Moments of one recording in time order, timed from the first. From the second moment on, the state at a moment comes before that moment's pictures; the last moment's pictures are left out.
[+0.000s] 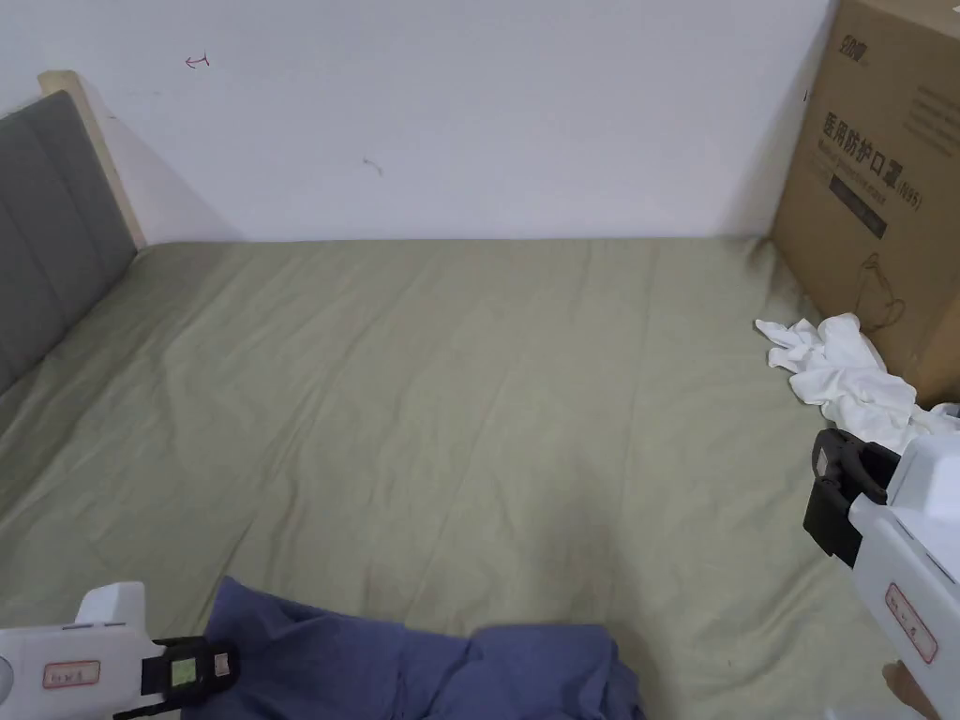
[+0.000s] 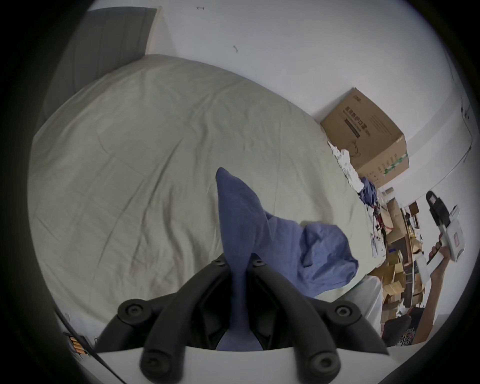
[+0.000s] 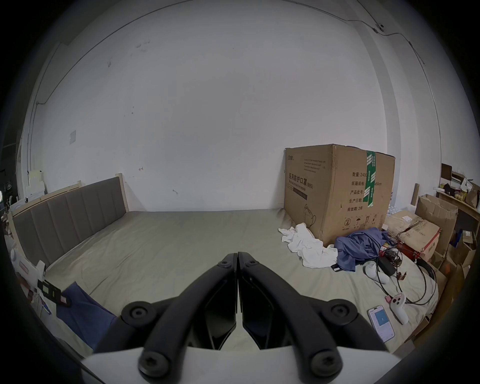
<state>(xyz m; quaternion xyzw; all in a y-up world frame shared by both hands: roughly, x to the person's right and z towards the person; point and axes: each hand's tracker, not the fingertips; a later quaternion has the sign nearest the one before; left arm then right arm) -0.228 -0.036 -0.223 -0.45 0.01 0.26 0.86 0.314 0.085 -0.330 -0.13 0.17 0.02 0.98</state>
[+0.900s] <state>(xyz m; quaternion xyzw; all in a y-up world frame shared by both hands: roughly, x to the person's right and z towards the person) 0.098 -0.104 -0.372 -0.59 -0.09 0.11 0.79 0.364 0.082 -0.318 -0.13 0.13 0.00 0.98</state>
